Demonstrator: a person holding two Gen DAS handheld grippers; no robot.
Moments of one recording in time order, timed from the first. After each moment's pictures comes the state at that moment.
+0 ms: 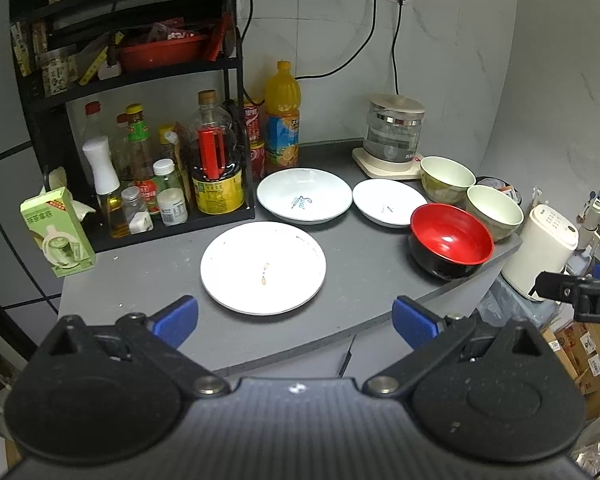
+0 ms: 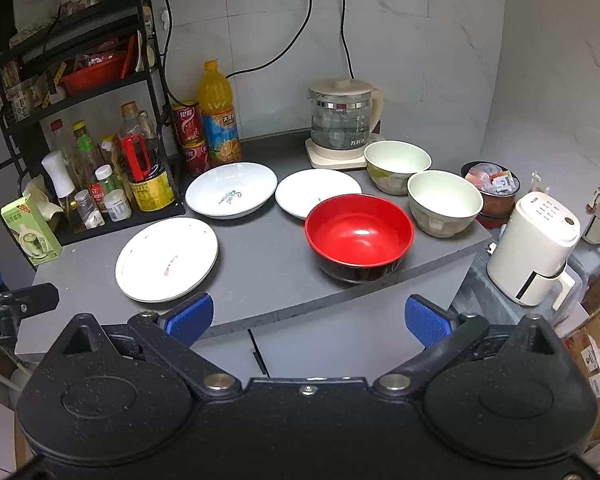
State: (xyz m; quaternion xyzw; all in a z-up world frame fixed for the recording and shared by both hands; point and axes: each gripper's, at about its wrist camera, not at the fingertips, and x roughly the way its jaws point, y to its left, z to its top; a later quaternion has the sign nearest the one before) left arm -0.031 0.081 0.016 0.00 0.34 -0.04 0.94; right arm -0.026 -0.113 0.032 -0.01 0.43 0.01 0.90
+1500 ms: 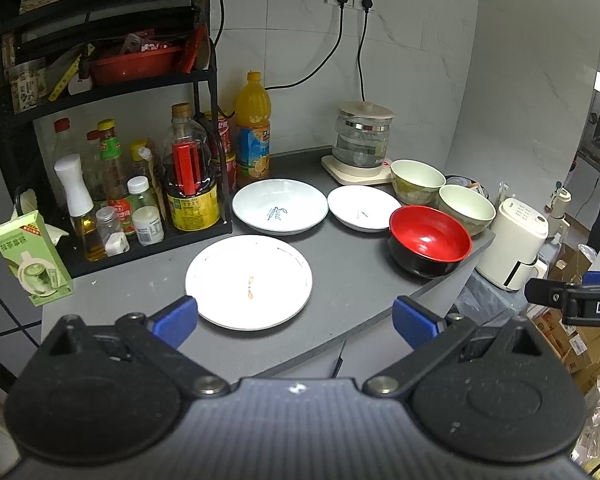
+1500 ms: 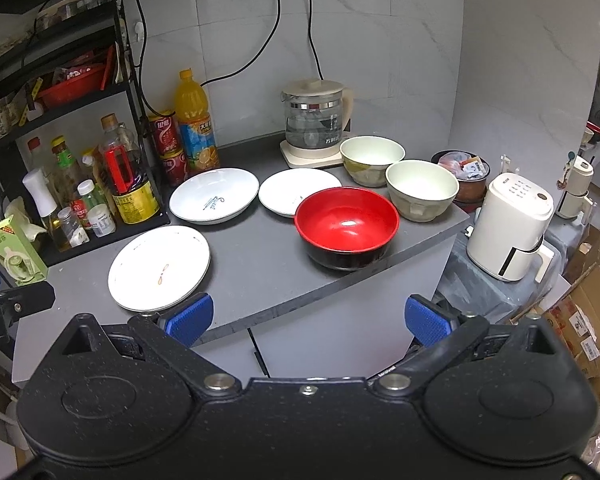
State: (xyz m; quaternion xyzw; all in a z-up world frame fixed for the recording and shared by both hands) left arm -0.022 0.111 0.013 0.01 0.33 -0.11 0.94; right arm -0.047 -0.087 0.029 0.02 0.42 -0.05 0.91
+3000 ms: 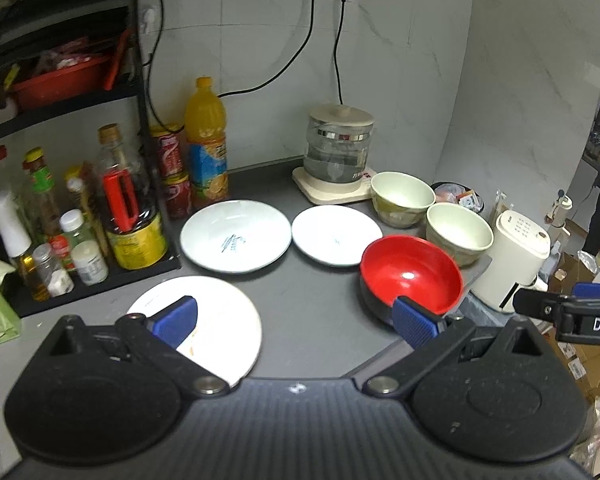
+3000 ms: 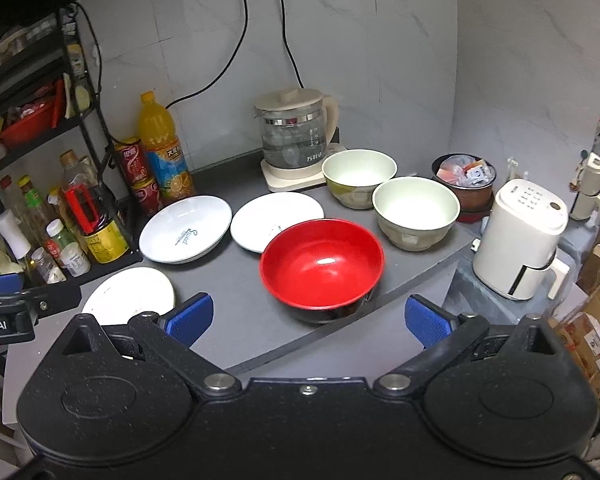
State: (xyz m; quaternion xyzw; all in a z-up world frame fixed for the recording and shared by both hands) left arm 0.079 0.014 0.010 0.01 0.33 -0.12 0.93; right arm 0.037 -0.164 0.014 0.05 0.41 -0.04 0.91
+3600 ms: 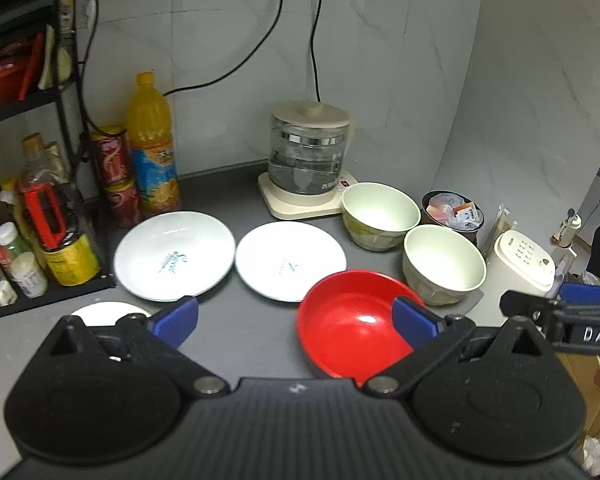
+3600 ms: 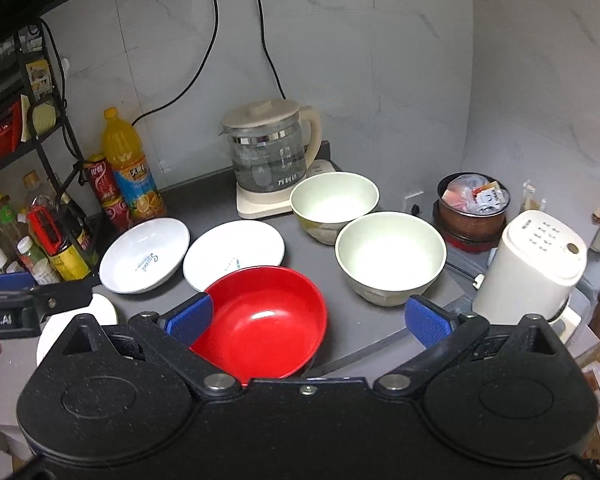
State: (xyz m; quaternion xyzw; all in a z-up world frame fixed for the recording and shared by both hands) left arm 0.155 -0.099 -0.007 0.00 0.35 -0.11 0.93; right arm 0.121 -0.271 -0.009 0.04 0.42 0.00 0.91
